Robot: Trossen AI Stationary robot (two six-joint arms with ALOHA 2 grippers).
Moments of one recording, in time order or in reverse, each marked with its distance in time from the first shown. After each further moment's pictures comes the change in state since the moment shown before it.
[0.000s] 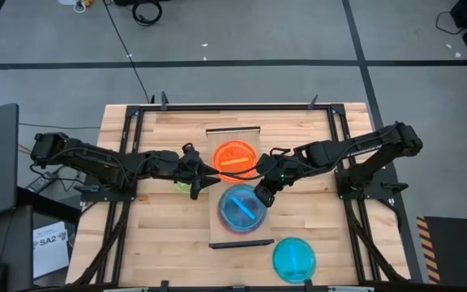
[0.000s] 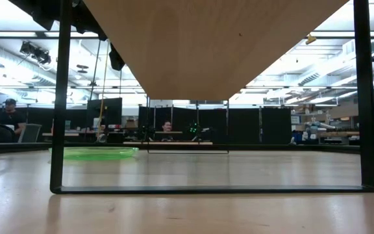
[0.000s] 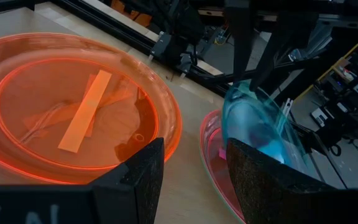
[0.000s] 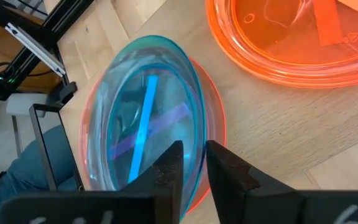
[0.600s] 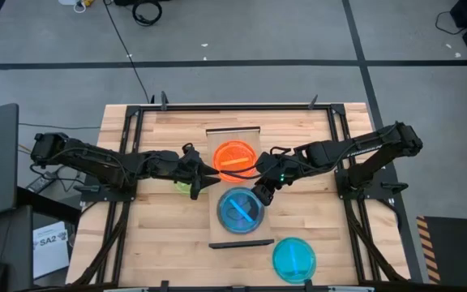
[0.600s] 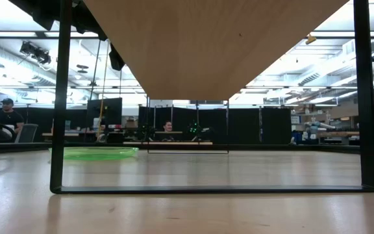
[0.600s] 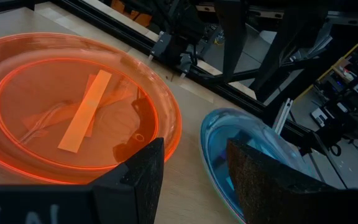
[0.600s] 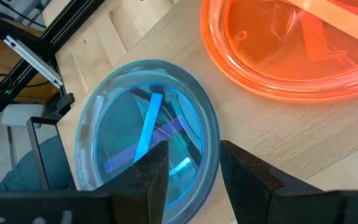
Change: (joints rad) left arm 0.000 0.000 0.000 0.000 0.000 0.000; right arm 0.000 0.000 0.000 0.017 0.044 0.000
